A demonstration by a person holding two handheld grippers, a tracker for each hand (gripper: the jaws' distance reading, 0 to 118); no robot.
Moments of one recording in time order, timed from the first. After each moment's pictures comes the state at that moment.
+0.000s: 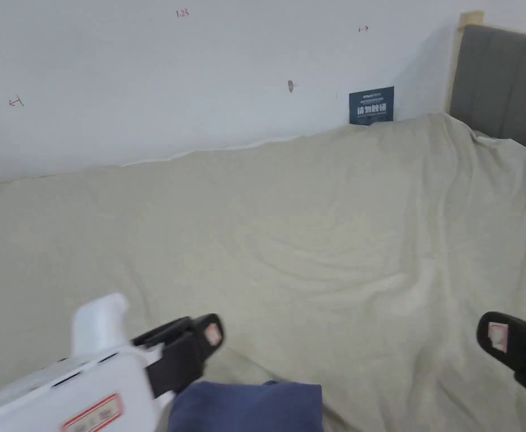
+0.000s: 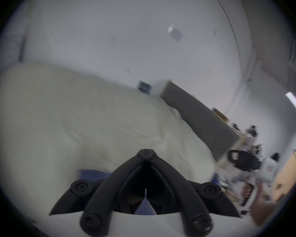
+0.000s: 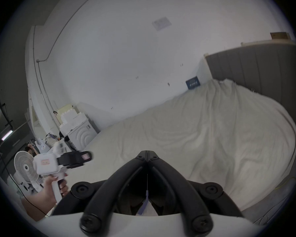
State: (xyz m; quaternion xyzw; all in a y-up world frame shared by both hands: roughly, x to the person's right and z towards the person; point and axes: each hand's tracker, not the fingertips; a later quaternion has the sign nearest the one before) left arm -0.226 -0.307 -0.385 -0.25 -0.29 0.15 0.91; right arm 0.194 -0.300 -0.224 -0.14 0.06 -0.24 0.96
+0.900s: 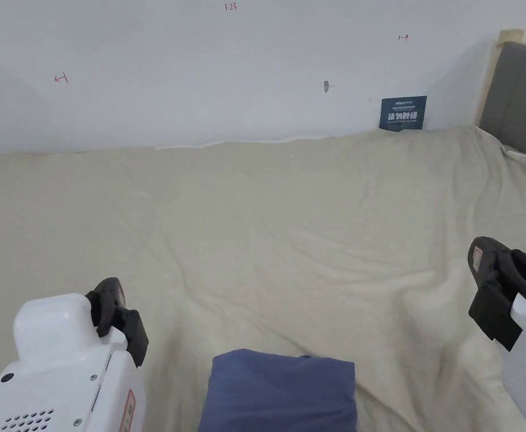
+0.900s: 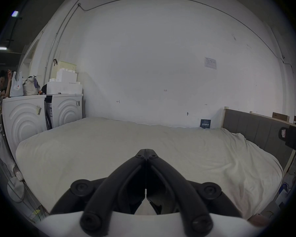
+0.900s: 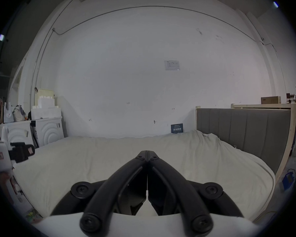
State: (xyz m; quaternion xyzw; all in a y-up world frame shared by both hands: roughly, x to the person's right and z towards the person) left arm -0.265 -0.327 -0.339 -0.06 -0.02 0.03 1.00; right arm 0.090 -0.308 -0.268 0.00 -0.07 -0.04 1.00
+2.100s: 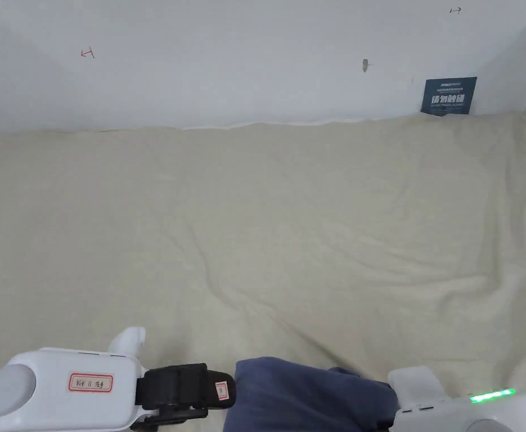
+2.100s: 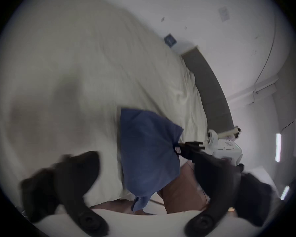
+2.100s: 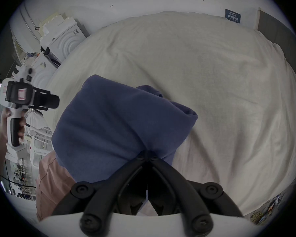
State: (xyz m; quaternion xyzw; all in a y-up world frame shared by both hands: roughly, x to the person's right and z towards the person) left arm -0.337 -0.442 -0.484 -0.55 -0.35 0.24 0.72; right arm 0.045 -0.453 -0.389 -0.52 0.14 -0.06 0.84
